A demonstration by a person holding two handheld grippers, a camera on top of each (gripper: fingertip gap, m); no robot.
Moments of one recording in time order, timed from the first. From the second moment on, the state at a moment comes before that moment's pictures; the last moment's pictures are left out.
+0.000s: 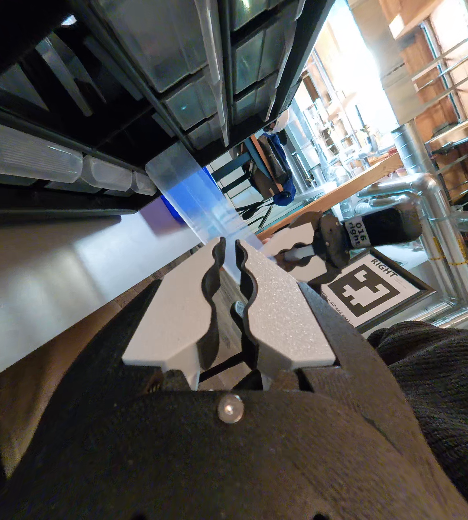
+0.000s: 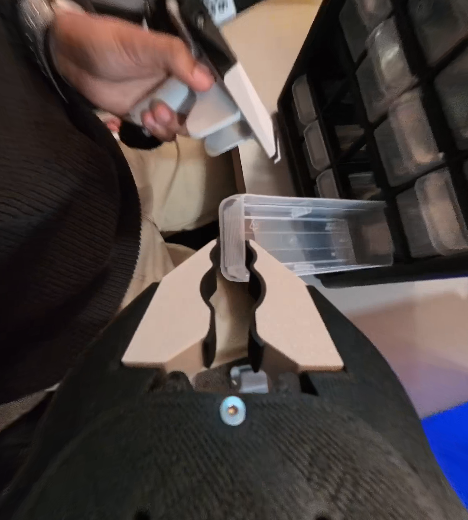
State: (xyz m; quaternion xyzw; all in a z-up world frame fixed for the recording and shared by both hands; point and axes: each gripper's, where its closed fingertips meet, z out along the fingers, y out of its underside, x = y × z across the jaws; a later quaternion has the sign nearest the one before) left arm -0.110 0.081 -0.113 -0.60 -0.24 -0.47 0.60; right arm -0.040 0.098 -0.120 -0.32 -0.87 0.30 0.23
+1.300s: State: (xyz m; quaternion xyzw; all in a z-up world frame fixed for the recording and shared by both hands) left arm -0.134 0.081 -0.108 -0.75 -0.06 -0.07 0.65; right arm -0.021 0.420 -0.154 -0.77 -0.44 0.29 0.34
